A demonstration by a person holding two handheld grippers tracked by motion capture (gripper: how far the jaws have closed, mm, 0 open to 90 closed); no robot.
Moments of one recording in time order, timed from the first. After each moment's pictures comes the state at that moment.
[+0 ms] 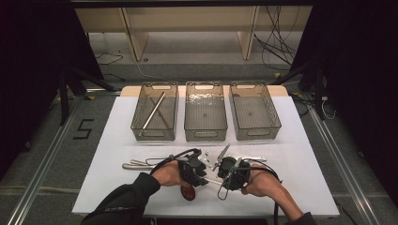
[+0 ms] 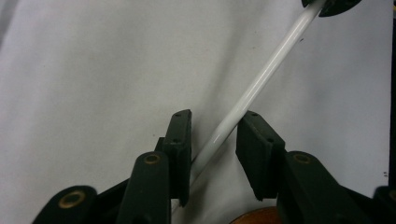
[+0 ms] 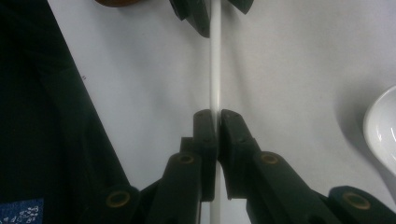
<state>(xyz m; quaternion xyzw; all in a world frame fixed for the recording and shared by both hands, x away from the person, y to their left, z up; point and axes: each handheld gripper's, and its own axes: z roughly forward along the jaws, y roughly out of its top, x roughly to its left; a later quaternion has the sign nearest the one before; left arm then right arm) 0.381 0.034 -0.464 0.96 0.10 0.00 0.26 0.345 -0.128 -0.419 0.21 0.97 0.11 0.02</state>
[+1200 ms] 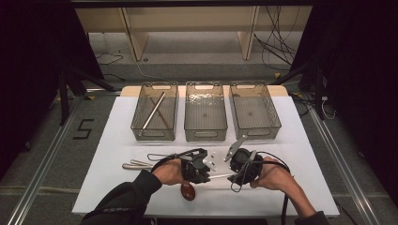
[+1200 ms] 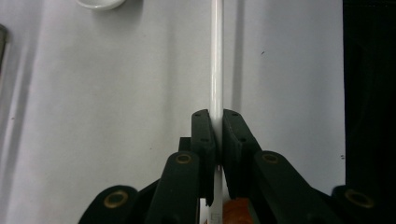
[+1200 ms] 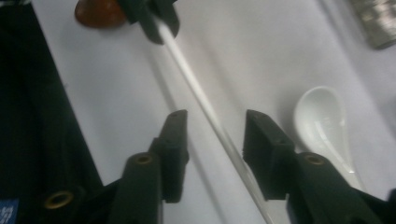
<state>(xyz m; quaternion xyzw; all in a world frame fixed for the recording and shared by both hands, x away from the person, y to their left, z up) 0.369 0.024 -0.429 0.97 0.04 0.03 0.23 0.355 -0.160 -0.397 0.21 0.96 0.17 0.05</state>
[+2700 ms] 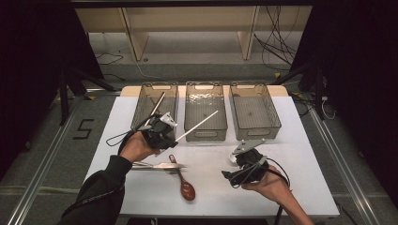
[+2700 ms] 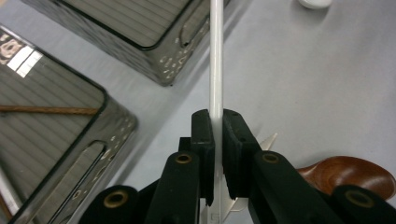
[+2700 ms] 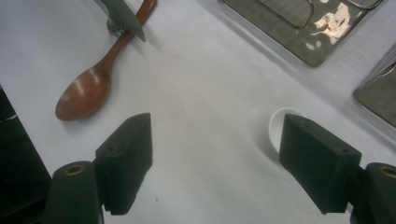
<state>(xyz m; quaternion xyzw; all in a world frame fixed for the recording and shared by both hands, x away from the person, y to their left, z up) 0.430 0.129 -0.381 0.92 0.28 0.09 0.27 0.342 -0.171 -0.404 0.34 0.88 0.31 0.11</state>
